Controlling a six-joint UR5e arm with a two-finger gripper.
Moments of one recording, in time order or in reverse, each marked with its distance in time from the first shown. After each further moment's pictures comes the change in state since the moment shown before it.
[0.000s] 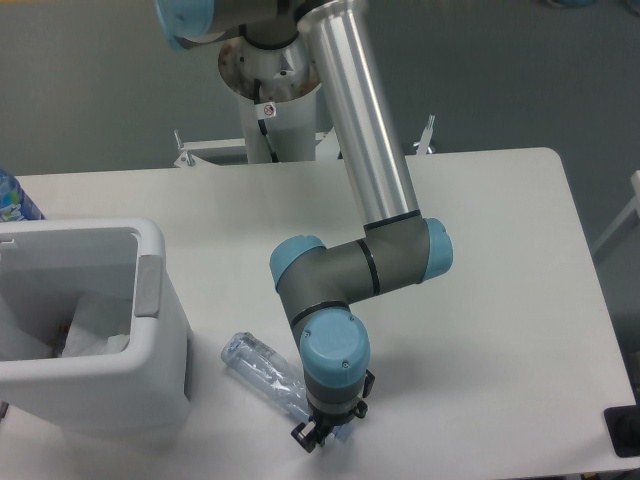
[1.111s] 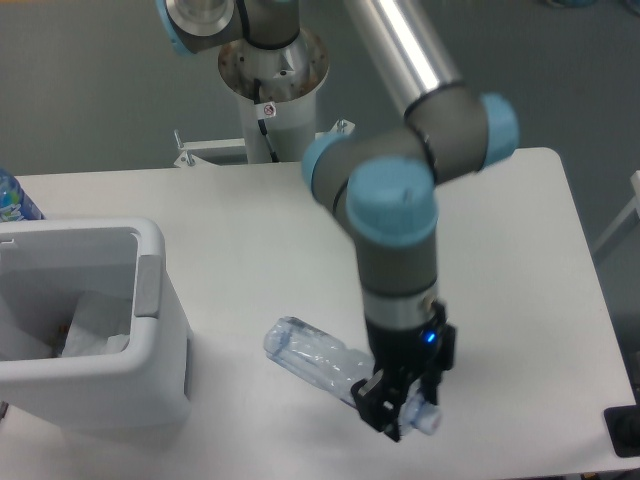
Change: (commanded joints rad) arm 0.104 0.290 0.143 0.218 -0.081 0.150
